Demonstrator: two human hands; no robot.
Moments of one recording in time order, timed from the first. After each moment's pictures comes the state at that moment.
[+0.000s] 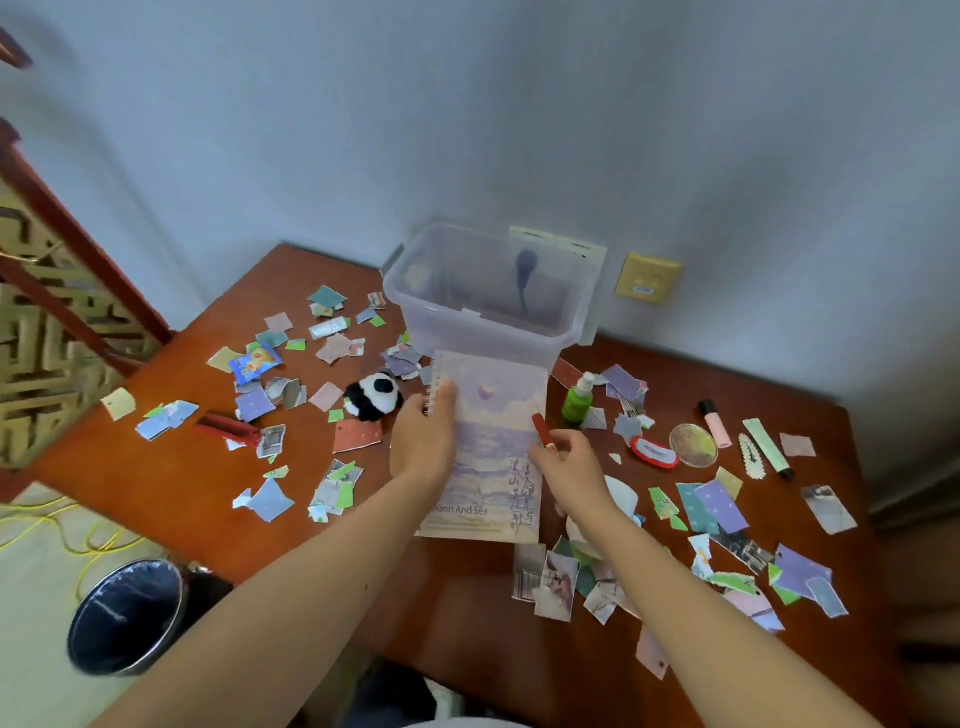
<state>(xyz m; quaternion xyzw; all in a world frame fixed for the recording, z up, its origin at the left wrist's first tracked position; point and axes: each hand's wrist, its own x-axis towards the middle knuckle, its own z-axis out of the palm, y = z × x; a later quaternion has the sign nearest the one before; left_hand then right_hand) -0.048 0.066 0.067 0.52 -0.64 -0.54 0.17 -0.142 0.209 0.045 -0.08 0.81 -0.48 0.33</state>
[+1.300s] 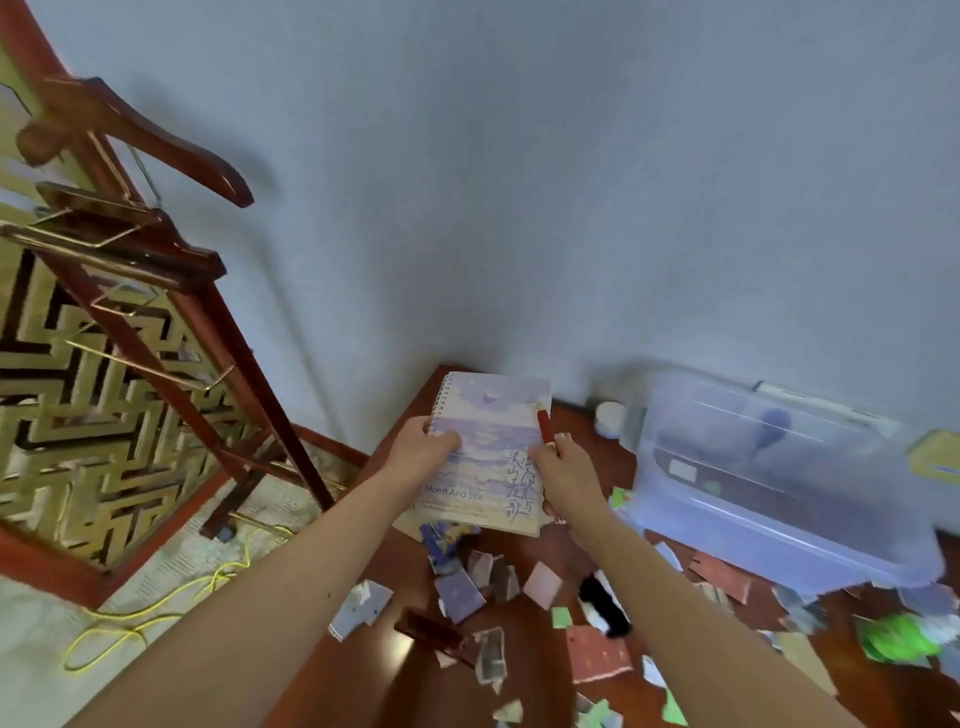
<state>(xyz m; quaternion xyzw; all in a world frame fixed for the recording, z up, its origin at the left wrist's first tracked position) 0.014 -0.362 0.091 0.48 -0.64 -0.59 0.10 -0.093 -0.211 0.084 -0.15 0.78 -0.52 0.33</state>
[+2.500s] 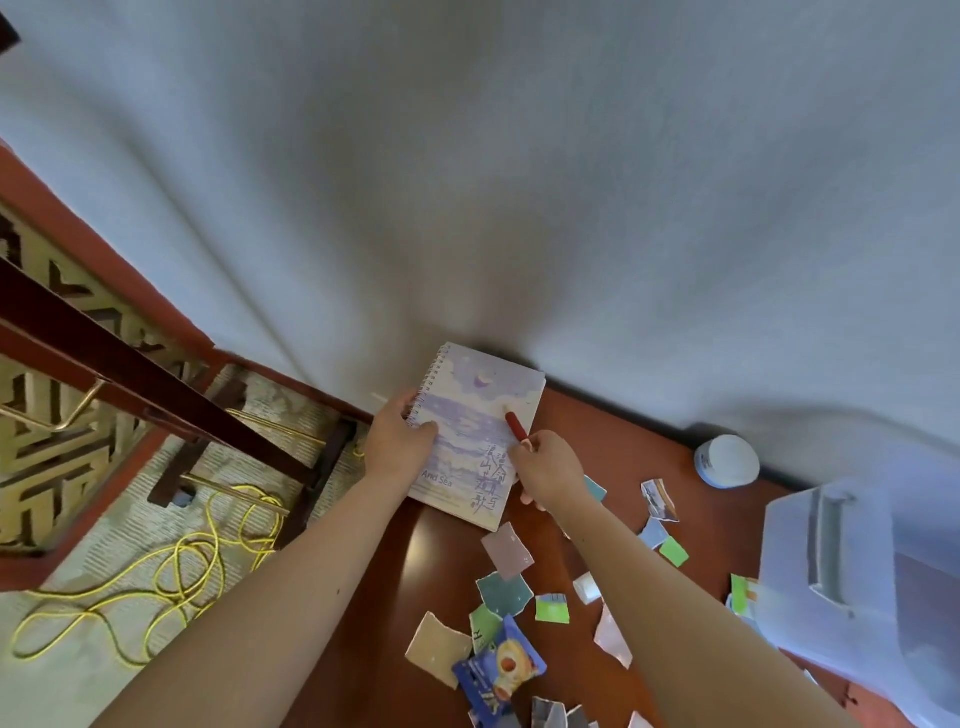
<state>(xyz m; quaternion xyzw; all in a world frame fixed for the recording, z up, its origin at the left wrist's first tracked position) -0.083 -0.563 -0.063 0.53 -0.66 -0.53 0.09 -0.190 -0.423 -0.061 -0.11 0.87 -0.27 0.39</state>
